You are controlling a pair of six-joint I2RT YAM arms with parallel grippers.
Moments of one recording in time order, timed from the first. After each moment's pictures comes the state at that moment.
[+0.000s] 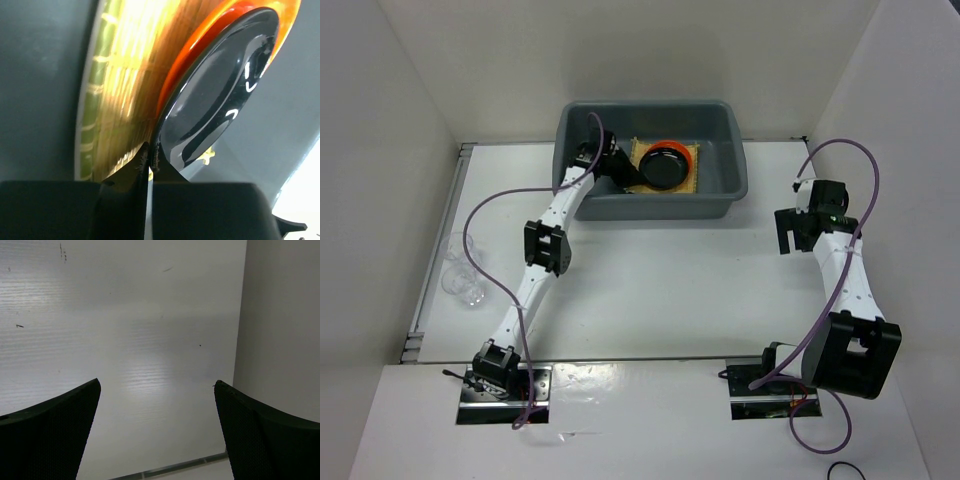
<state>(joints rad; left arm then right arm) -0.30 3.04 3.08 -0.81 0.51 -1.01 -0.24 1.25 1.00 -0.67 0.11 -0.33</state>
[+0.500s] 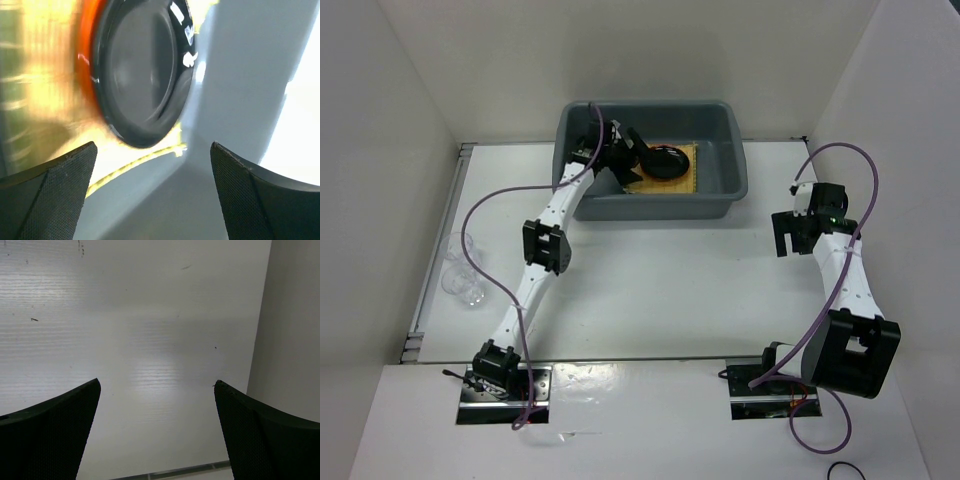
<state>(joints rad) -0.30 3.01 3.10 -0.68 0.56 -1.03 -0.26 1.25 0.97 -0.66 0.05 -0.34</state>
